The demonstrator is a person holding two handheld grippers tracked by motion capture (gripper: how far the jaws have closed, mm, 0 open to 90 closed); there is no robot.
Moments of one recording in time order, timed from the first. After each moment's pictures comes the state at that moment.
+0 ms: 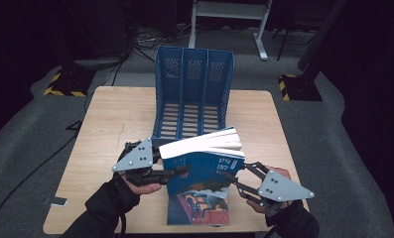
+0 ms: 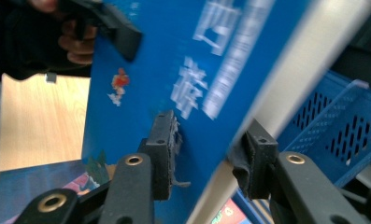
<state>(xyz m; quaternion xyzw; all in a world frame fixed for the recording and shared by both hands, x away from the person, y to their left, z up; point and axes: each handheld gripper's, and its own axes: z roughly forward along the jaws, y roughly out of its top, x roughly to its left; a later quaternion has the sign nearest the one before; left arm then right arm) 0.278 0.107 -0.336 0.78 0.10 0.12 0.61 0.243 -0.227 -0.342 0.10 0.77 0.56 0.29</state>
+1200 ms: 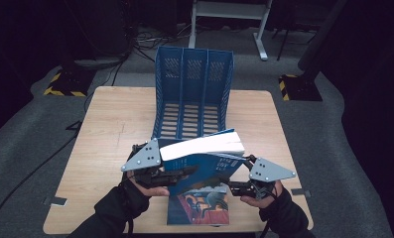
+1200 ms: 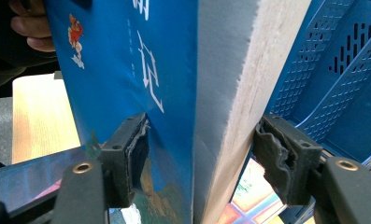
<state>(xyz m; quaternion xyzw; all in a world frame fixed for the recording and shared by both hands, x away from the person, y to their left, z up) 0.279 0.091 -0.344 0.76 0.13 0.10 0.63 0.278 -0.219 -0.379 0.17 0.79 0.55 0.21</state>
